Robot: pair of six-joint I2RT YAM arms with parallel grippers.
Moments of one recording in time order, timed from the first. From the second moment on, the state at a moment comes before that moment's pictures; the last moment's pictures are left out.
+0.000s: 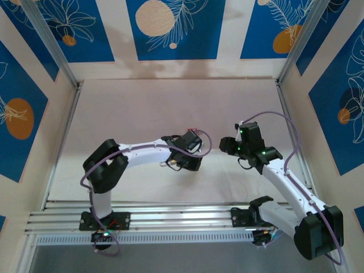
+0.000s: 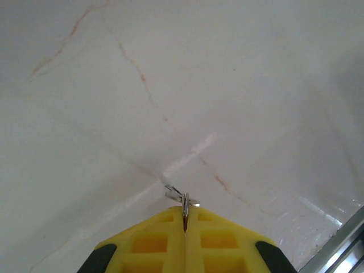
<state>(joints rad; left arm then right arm) -0.97 1.88 1.25 -0.49 0.26 -0.54 0.32 0.98 0.68 -0.52 -0.12 0.51</state>
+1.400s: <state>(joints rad) -0.85 2.15 1.63 -0.62 0.42 -0.38 0.29 0.97 0.64 -0.54 -0.13 0.51</state>
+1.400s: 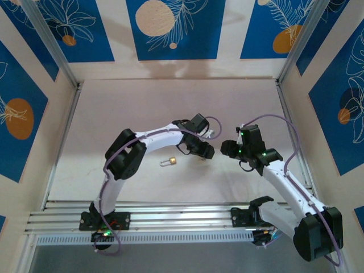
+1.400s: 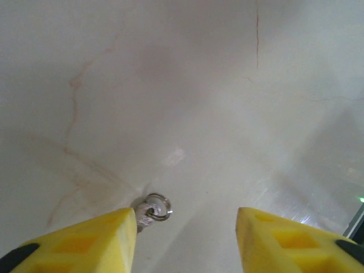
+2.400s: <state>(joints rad) -0.67 1.03 0.61 -0.26 0.01 -0.53 0.46 1.46 0.64 -0.25 -0.30 0.81</state>
